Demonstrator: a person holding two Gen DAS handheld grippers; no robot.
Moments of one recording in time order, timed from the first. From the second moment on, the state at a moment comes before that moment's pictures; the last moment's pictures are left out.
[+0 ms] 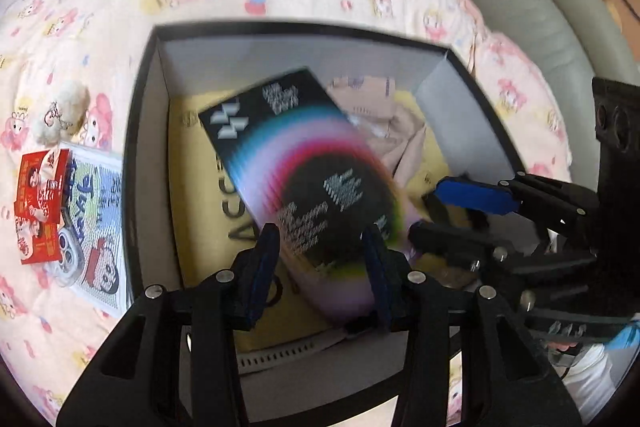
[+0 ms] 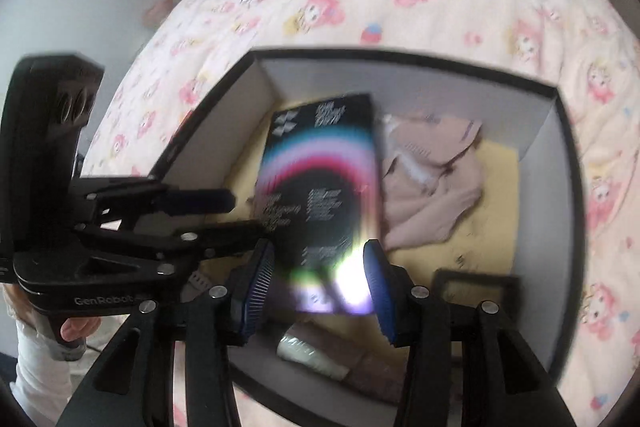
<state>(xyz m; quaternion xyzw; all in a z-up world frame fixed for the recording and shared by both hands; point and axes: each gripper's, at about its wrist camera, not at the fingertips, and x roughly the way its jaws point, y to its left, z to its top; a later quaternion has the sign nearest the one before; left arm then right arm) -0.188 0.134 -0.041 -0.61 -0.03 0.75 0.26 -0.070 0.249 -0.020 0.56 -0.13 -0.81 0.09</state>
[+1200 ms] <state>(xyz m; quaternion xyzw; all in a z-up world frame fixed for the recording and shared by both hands) -0.207 0.166 -0.042 -0.63 0.06 0.74 0.24 -0.083 0.251 -0.050 0.61 -0.04 -0.79 0.07</state>
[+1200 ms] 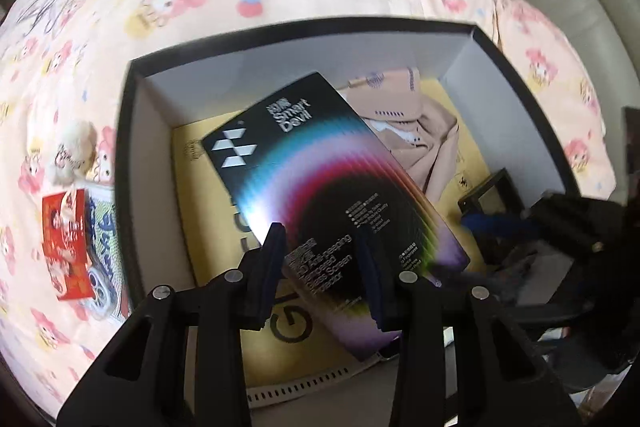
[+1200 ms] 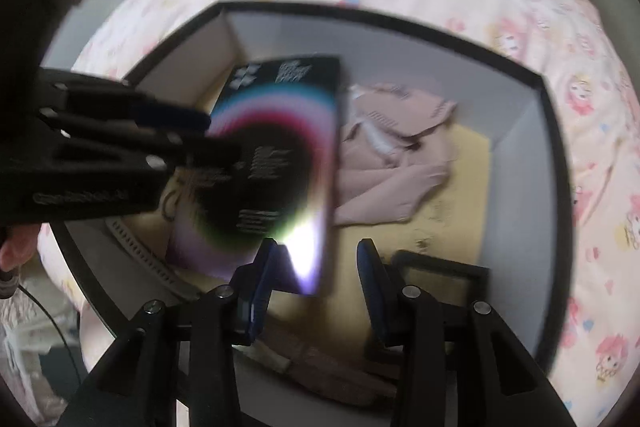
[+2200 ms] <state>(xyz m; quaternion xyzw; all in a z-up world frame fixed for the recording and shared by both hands) -0.218 0.203 -0.074 -0.67 0.10 0.69 0.27 -0.107 0.314 -0.029 0.58 -0.06 -0.81 0.02</state>
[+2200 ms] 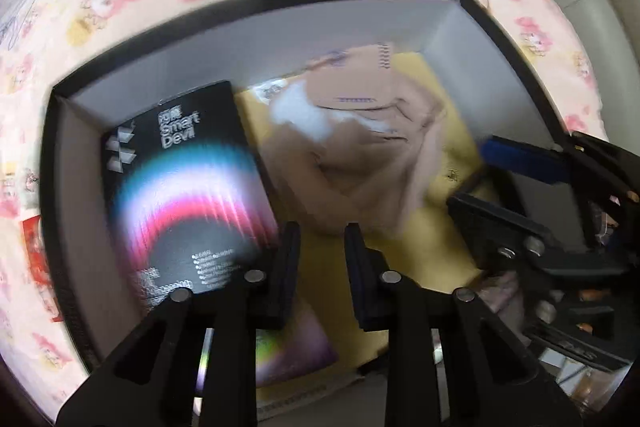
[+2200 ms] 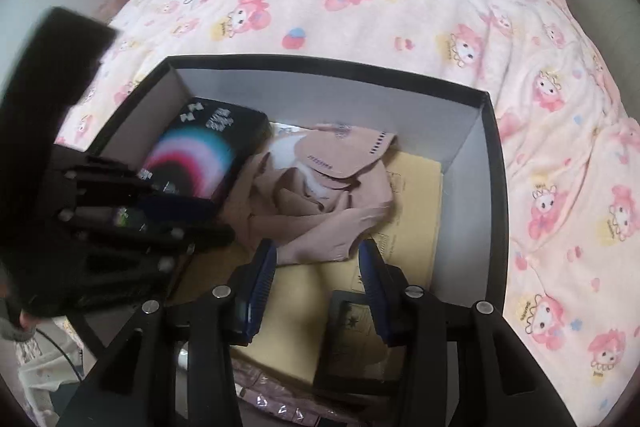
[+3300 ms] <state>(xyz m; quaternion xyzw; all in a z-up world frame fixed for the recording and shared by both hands) -0.085 0.068 0.014 -0.45 -0.08 0.86 0.24 -0.055 0.206 0.004 0.44 -0.05 -0.89 0.07</state>
